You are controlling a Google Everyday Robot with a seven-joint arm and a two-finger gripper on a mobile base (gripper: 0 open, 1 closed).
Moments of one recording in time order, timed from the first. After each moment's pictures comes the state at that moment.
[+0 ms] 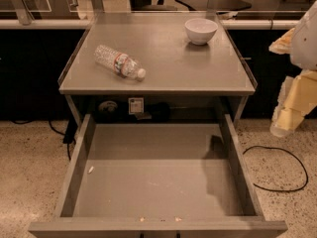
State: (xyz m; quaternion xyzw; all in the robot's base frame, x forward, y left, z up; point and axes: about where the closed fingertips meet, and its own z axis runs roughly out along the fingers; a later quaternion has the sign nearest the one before) arm 0.438 -0.217 0.976 -0.60 0.78 -0.03 0.16
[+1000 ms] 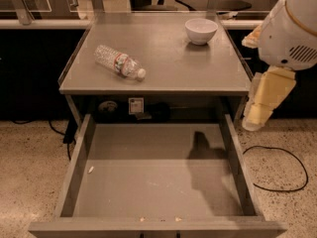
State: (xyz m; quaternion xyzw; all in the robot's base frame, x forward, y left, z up) arm 0.454 -0.171 0.978 -0.63 0.75 -0.04 0.18
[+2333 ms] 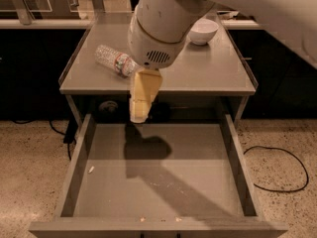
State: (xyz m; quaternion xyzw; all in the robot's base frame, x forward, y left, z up) arm 0.495 0.043 0.961 -0.73 0.64 0.00 0.25
